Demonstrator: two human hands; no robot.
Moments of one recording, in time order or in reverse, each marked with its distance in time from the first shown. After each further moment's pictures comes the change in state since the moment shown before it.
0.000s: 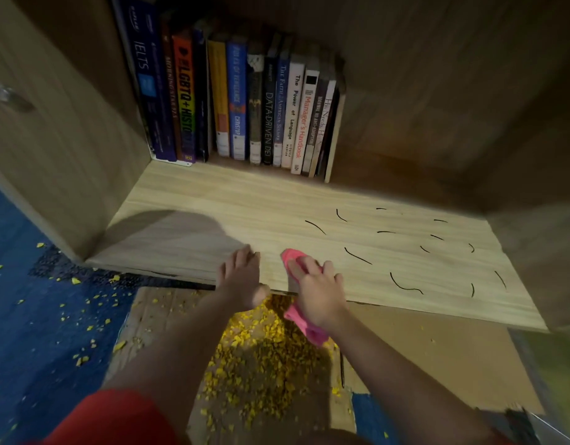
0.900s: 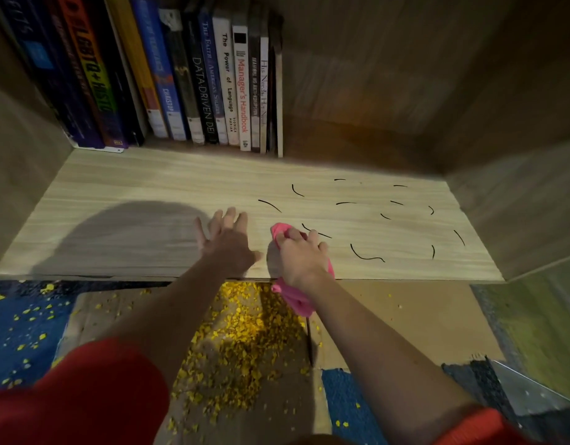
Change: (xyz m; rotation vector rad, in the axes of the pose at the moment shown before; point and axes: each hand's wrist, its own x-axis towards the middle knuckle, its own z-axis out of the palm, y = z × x) left_hand 0.041 0.059 0.008 0.250 0.092 -0.006; right_hand 0.007 0.034 -0.021 0.051 -0.077 0.200
